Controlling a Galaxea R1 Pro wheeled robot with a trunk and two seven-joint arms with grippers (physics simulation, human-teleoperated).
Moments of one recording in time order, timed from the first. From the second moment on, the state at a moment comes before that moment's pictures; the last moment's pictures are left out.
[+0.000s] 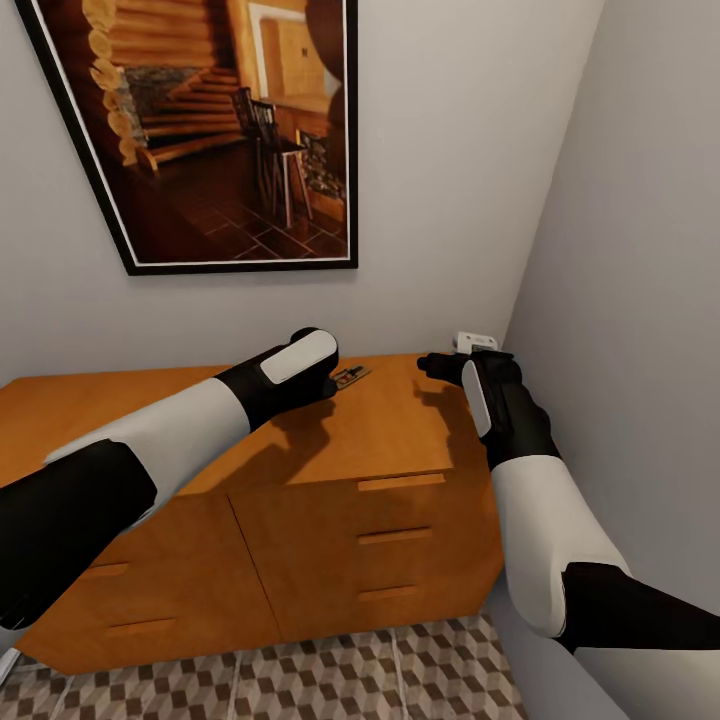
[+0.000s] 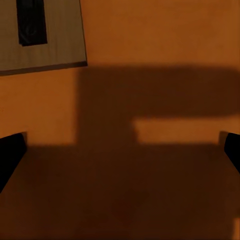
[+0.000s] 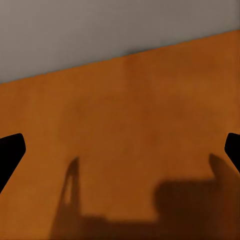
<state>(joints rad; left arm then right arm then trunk) -1.48 -0.09 -1.14 -0.62 1.96 0.38 1.28 -1.12 0.17 -0.15 -0.95 0.03 0.77 -0.05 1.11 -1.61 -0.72</state>
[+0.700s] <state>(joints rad) -1.45 -0.04 -1.04 -0.71 1.96 0.34 1.45 -1.12 0.17 -0.15 -0.95 0.02 0.77 -0.05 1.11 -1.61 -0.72</state>
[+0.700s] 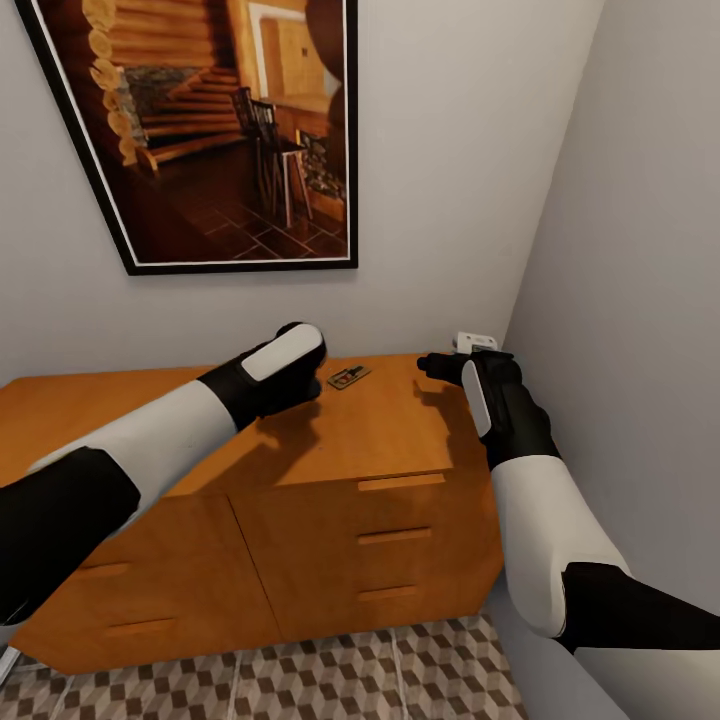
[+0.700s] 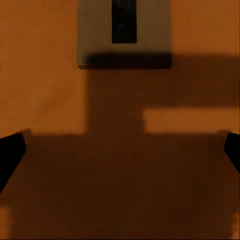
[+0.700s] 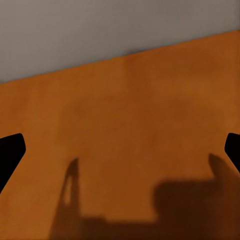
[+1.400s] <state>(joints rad) -1.45 -0.01 -0.92 -0.83 1.96 0.35 1.52 -1.12 0.17 -0.15 -0.95 0.02 0.77 -0.05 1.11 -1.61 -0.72</state>
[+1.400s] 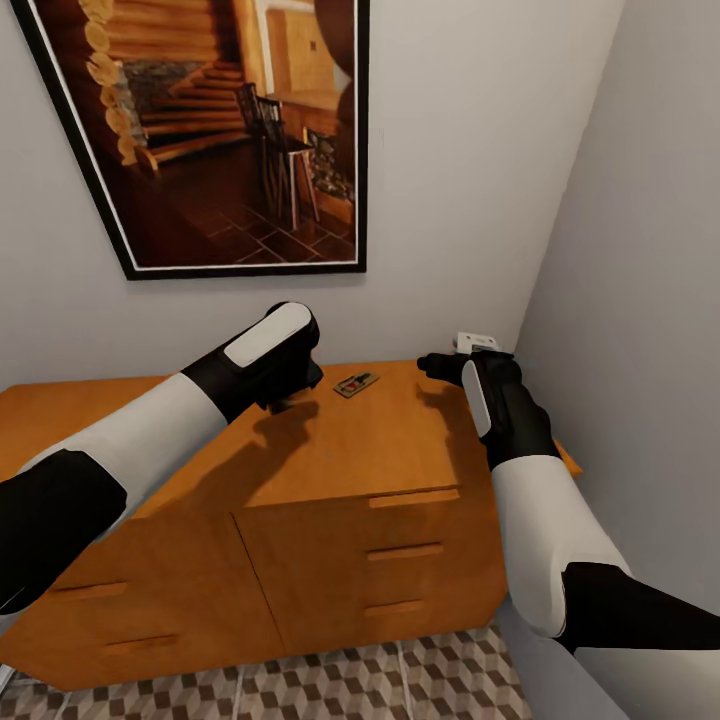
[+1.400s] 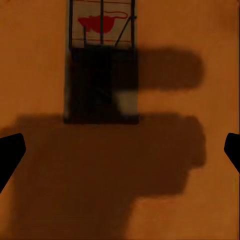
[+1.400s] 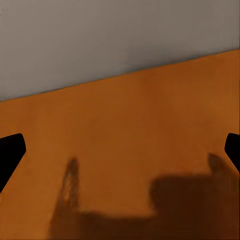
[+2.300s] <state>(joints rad) -1.45 -0.02 -0.92 -0.82 1.96 0.34 1.51 -1.12 0.17 -0.15 -0.93 0.02 0.77 -0.05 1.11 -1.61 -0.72</state>
